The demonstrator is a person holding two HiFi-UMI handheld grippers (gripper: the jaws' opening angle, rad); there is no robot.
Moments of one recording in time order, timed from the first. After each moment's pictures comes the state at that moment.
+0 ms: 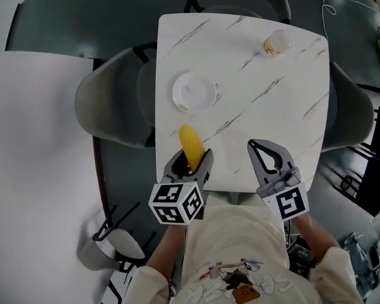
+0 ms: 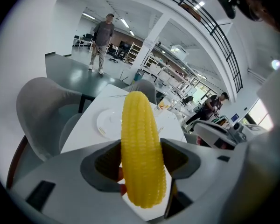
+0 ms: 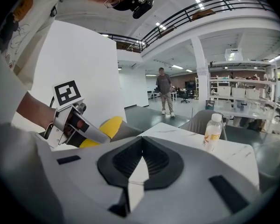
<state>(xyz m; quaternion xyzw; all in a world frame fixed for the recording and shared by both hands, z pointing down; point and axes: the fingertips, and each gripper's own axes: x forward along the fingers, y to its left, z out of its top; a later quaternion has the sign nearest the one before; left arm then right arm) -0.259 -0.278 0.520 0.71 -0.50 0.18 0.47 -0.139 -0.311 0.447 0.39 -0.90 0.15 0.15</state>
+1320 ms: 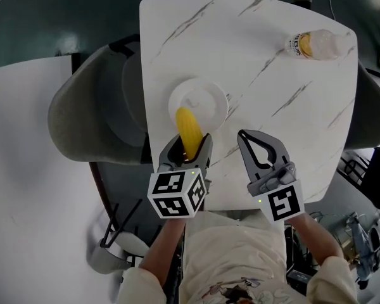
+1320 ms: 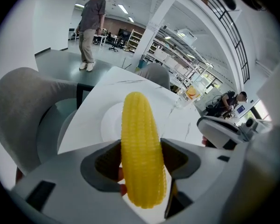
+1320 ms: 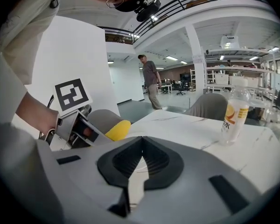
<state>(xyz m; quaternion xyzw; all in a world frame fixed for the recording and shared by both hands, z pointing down) -0.290 -0.373 0.656 0.69 -0.48 0.25 0.49 -0.194 -0.399 0.574 0.42 -0.87 0.20 0.17</state>
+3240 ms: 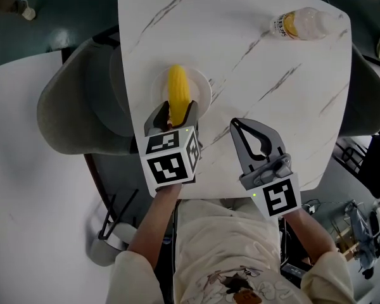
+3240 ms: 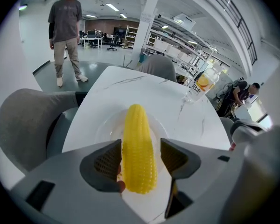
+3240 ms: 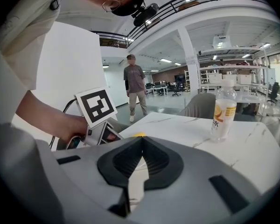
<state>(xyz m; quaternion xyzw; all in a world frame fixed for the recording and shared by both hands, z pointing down) -0.278 -0.411 0.676 0.67 -0.50 0.34 0.44 -0.170 -0.394 0.565 0.44 -0.86 0.21 0.16</state>
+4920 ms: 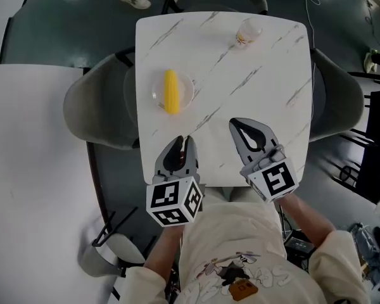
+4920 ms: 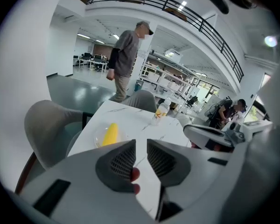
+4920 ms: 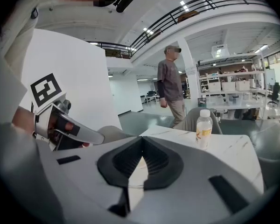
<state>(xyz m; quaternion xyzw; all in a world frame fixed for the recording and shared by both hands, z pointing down) -0.230 -0.292 0.488 0.72 -0.55 0.19 0.38 -0.109 -0.327 0.455 0.43 -0.88 0.15 0.12</state>
